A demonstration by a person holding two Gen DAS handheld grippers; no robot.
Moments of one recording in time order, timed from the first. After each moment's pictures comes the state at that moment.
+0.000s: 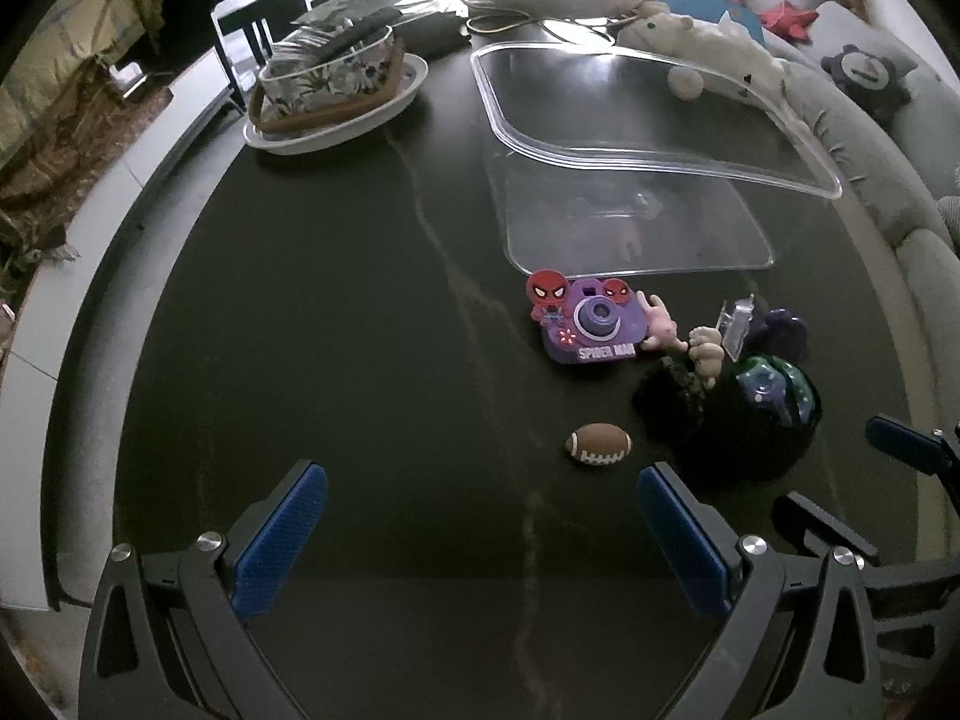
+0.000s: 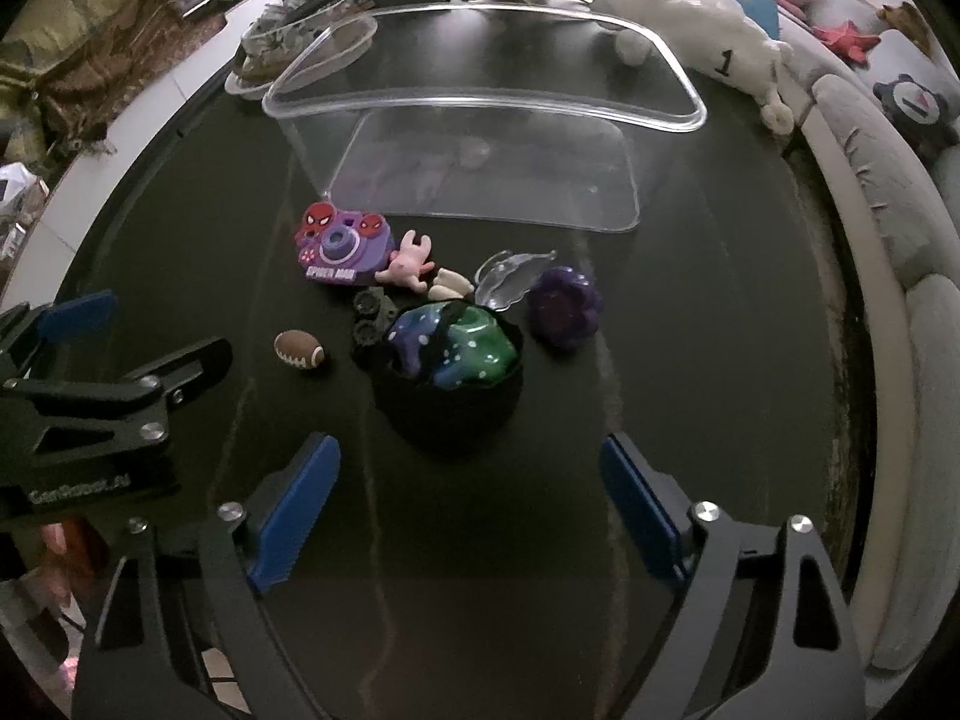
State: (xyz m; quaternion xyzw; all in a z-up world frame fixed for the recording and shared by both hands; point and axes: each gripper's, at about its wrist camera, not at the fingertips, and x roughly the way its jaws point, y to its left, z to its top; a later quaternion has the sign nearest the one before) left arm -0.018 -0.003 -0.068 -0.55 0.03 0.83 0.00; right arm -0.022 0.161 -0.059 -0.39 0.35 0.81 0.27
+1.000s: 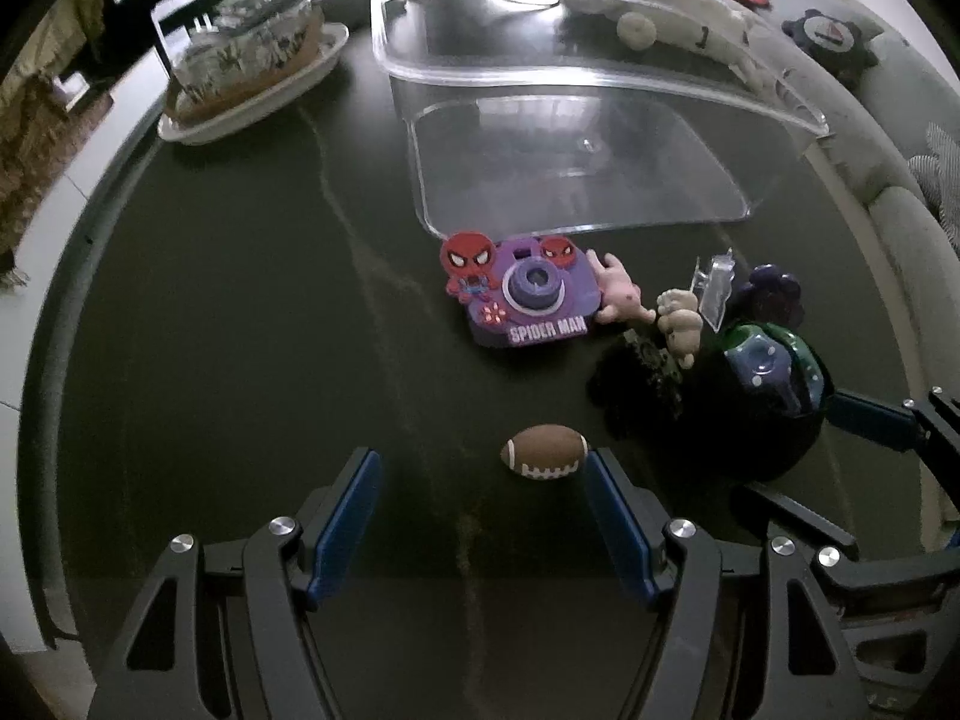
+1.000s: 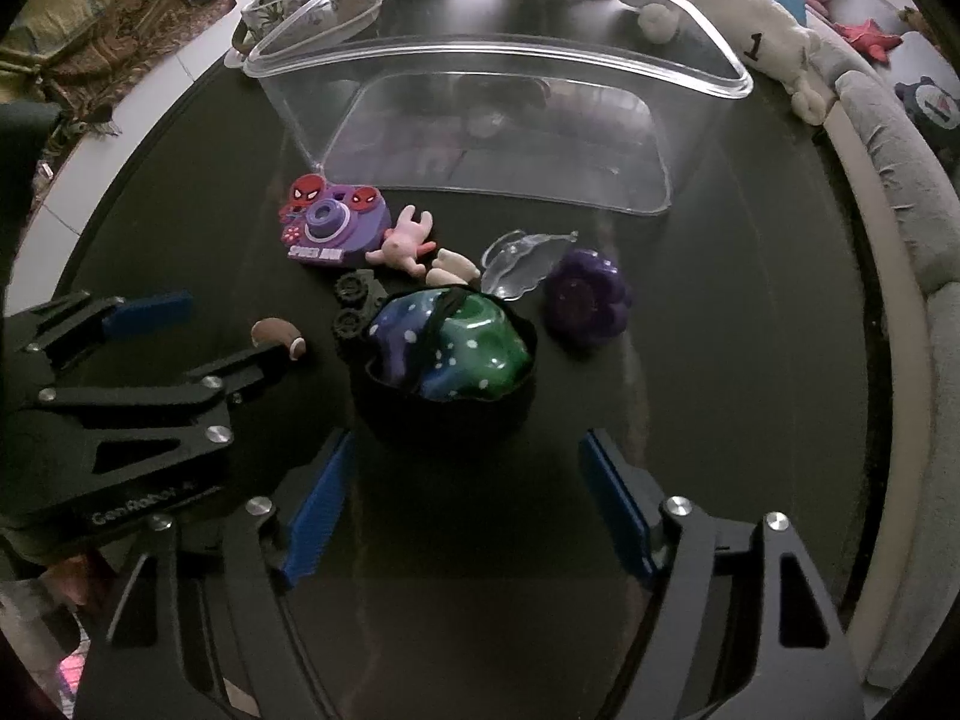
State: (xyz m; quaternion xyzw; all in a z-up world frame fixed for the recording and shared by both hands) left arm -0.046 0.014 -0.099 -0.58 0.03 0.81 0.07; right arm -0.032 0.172 -0.081 -0.40 0.36 0.81 0.25
